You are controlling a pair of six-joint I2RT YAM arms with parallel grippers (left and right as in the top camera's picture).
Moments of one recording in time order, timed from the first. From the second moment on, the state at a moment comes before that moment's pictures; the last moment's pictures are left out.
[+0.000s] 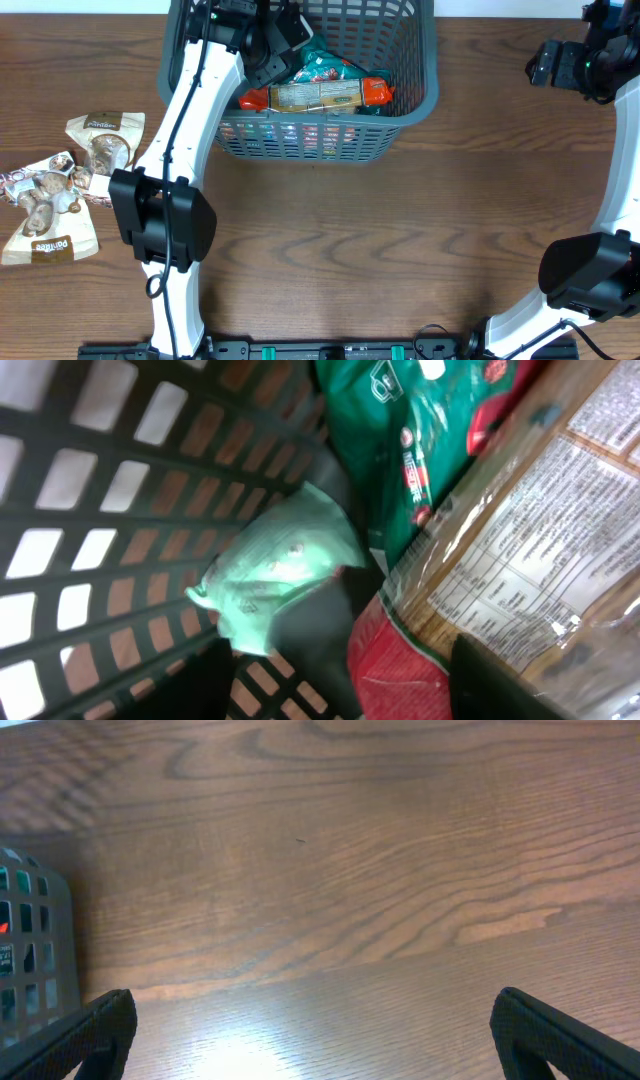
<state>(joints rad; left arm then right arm) -0.27 2.15 2.16 -1.06 -0.01 0.75 -0.30 1.86 2.01 -1.16 -0.06 -0.05</state>
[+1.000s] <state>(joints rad) 0.53 1.68 2.08 -1.35 0.03 0.28 -0.30 1.86 2.01 -1.17 -0.06 -0.06</state>
